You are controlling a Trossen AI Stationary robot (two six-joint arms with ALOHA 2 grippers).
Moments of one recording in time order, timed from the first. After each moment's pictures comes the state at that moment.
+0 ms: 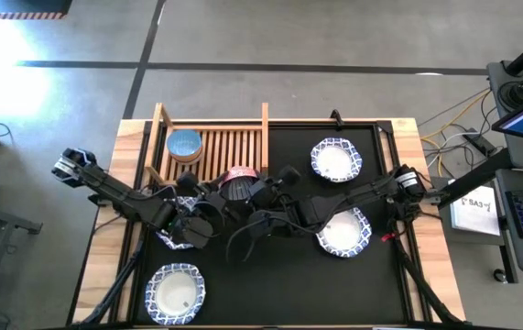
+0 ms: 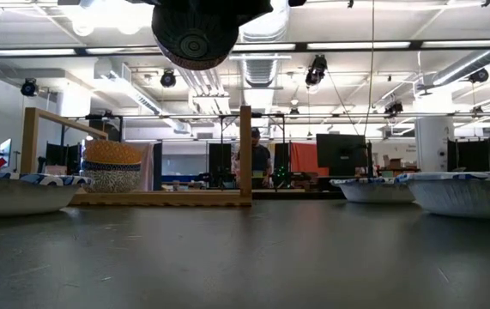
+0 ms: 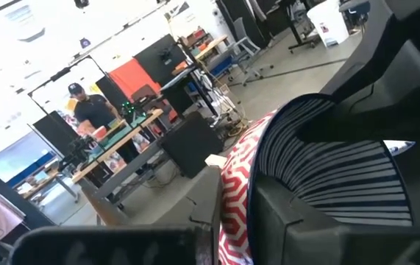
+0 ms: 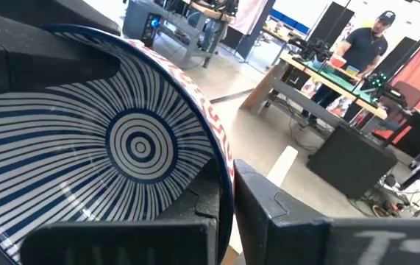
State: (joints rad) left arm -0.45 1.39 1.00 -0.06 -1.45 0.08; right arm 0.27 1.97 1.75 -0.43 1.23 0.25
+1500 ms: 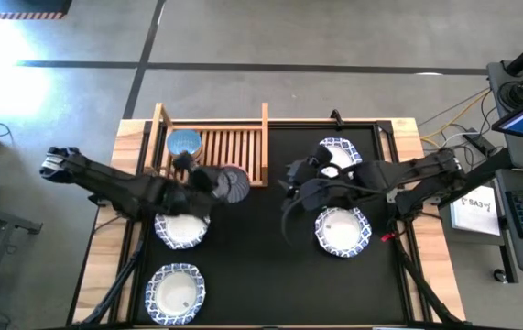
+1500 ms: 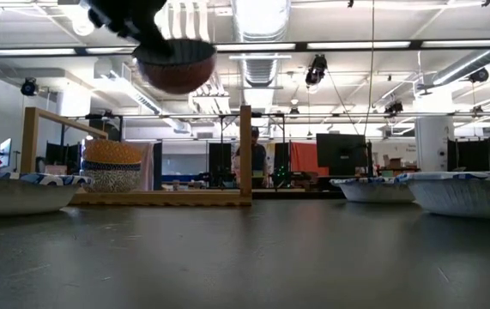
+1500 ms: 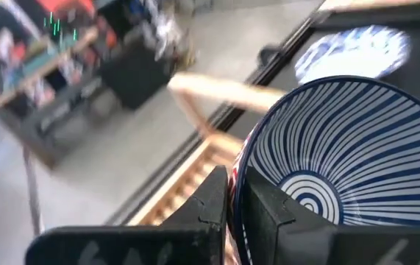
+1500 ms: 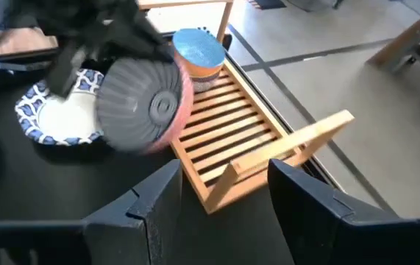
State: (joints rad) left arm -0.27 1.22 1.00 -0.60 -1.07 -0.37; right arm 0.26 1.61 1.79 -0.95 0.70 0.37
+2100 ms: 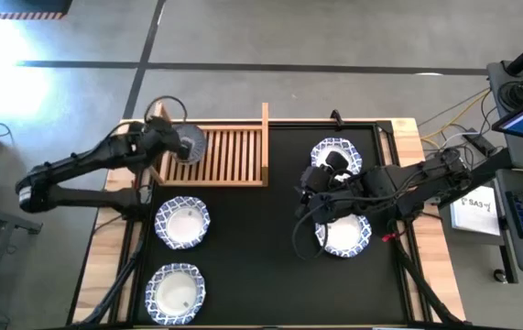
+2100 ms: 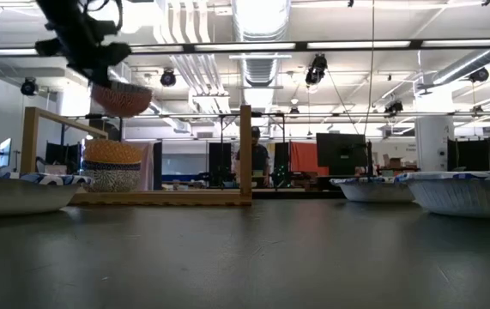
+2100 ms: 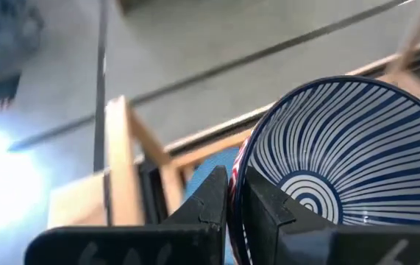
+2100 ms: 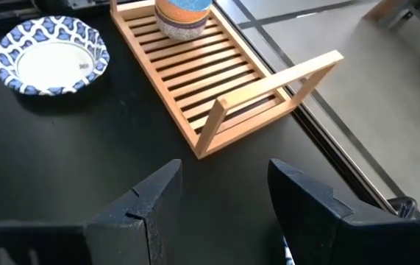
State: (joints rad) left arm 0.38 0.91 0.94 -0.96 -0.78 -0.53; right arm 0.32 1.57 1.75 -1.18 0.70 0.58
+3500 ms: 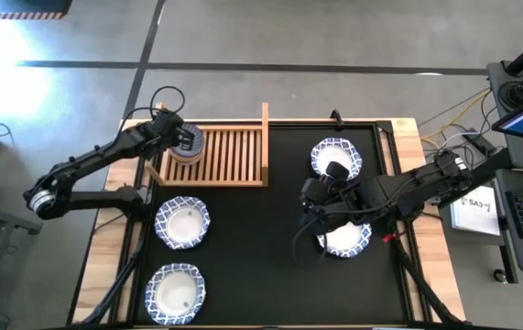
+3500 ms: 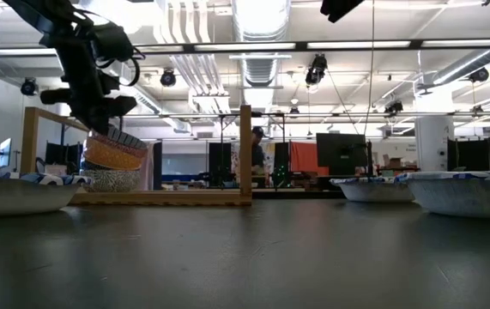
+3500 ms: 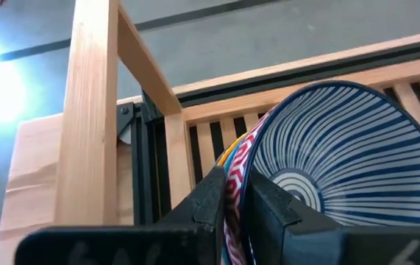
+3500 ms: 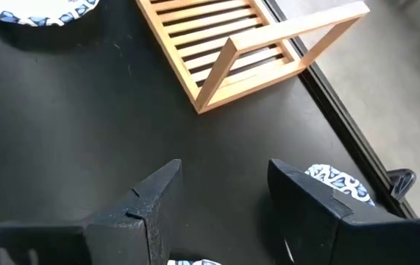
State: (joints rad) left arm 0.78 1.05 0.77 -0.68 -0.52 -0.43; right arm 0.35 1.57 1.64 -1.23 0.65 0.63
